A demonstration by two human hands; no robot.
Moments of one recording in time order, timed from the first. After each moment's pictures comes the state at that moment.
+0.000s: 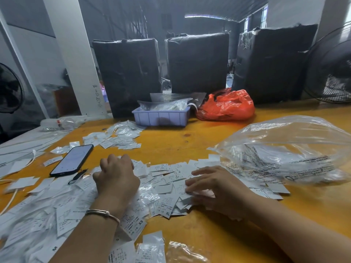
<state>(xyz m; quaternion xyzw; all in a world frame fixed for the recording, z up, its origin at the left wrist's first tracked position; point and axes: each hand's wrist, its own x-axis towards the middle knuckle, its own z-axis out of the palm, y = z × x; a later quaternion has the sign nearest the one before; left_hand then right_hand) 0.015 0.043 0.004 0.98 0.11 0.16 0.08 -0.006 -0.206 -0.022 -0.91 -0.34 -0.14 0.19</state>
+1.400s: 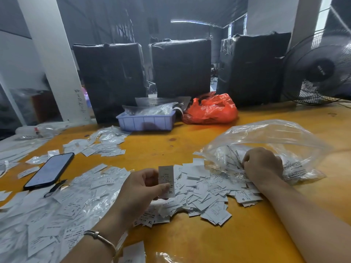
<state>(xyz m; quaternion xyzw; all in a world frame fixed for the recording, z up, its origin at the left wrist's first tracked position) -0.003 -0.010 -0.006 0.81 -0.12 -0.01 0.58 0.025 -0.308 -0.009 -0.95 0.22 -0.22 0.10</state>
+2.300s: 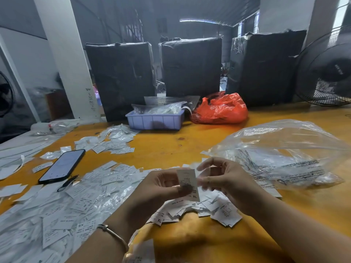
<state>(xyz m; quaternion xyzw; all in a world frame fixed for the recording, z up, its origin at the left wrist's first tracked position) -0.012 -0.015 0.007 0.71 -0.23 -0.13 0.65 -0.013 -0.222 -0.001 -0.68 -0.12 0.04 0.72</state>
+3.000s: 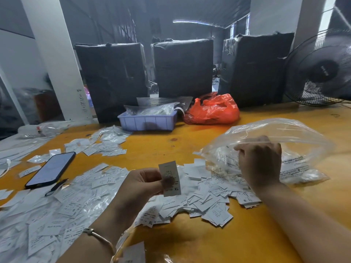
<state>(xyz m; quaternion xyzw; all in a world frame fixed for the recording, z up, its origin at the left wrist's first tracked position) -0.007 -0.012 0.005 0.69 -0.15 -0.07 0.70 0.007 -0.279 0.002 -0.89 0.09 -0.45 0.09</state>
